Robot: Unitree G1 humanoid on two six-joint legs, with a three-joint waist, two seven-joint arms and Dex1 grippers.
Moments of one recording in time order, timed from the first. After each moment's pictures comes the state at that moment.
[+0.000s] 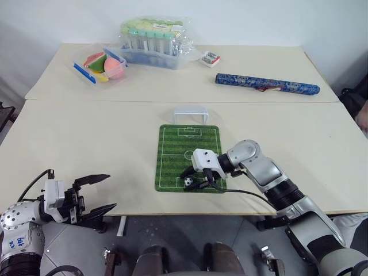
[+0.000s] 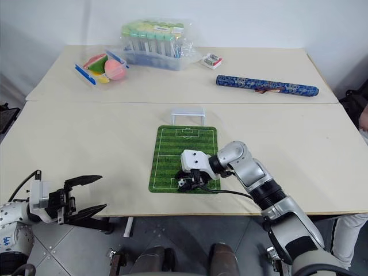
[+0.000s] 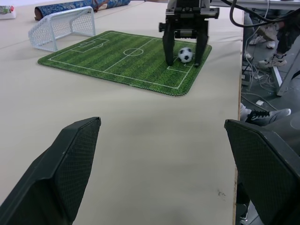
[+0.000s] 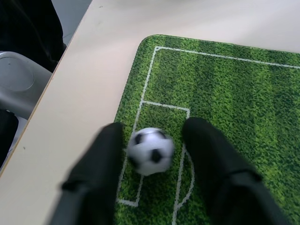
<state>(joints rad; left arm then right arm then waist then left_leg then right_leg) -0.03 0.67 0.35 0.37 -0.58 -0.30 -1.49 -0.74 -0.44 0.46 0.25 0.08 0.17 1.35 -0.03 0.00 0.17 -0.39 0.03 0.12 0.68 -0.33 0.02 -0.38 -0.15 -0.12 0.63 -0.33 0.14</state>
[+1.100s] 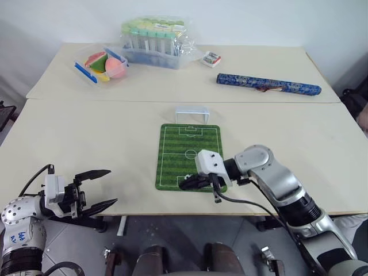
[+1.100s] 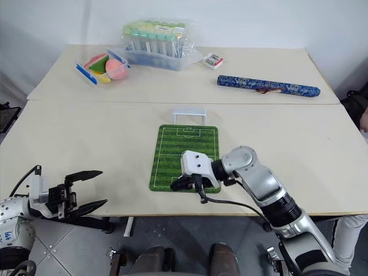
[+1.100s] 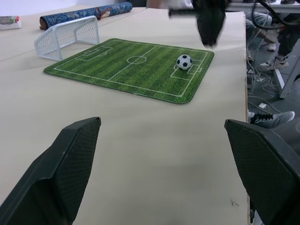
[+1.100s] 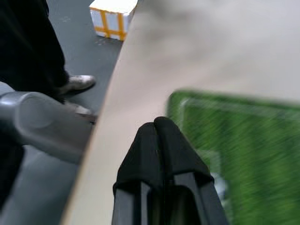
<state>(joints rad) -0.08 0.67 0.35 0.37 -0.59 -0.28 -1.50 -0.58 -0.50 0.41 -0.16 0.19 0.46 1.27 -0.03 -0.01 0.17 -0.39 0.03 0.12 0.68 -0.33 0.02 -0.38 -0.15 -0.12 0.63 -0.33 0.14</state>
